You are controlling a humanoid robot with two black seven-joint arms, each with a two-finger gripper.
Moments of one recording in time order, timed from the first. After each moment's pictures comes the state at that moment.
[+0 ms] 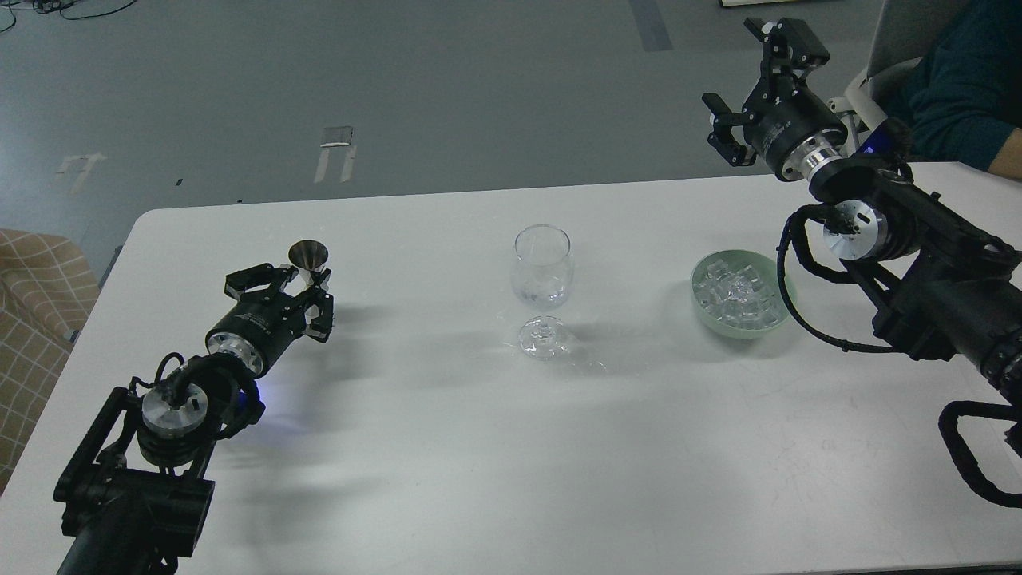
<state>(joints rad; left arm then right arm) -0.28 0.14 -1.51 -0.96 0.06 -0.15 0.28 0.93 -0.24 0.71 0.58 -0.25 0.23 0.28</state>
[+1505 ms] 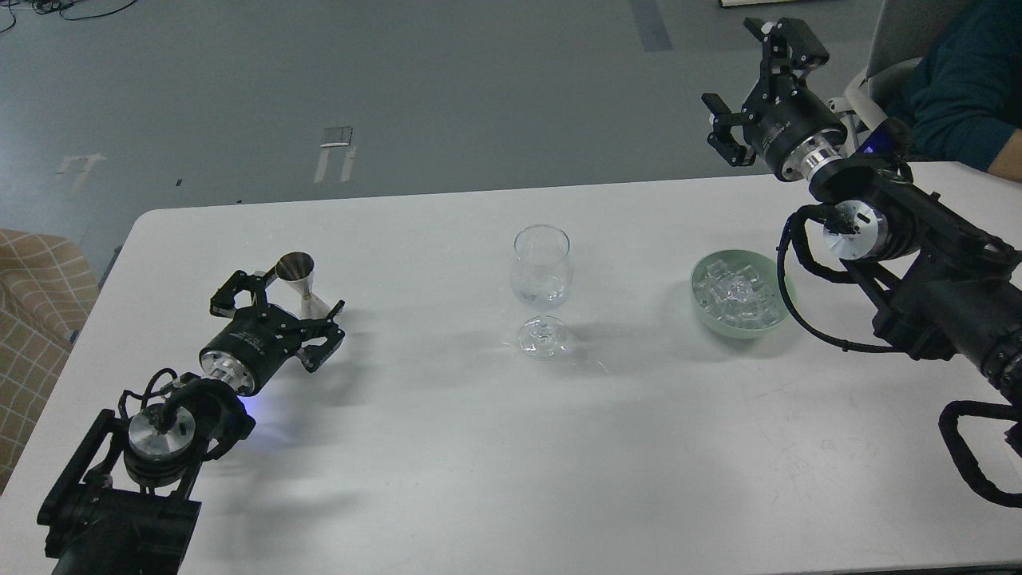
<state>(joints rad) -0.22 0.18 -1.51 -0.94 0.07 -0.30 0.34 0.93 -0.24 0.71 0.58 -0.25 0.23 0.28</state>
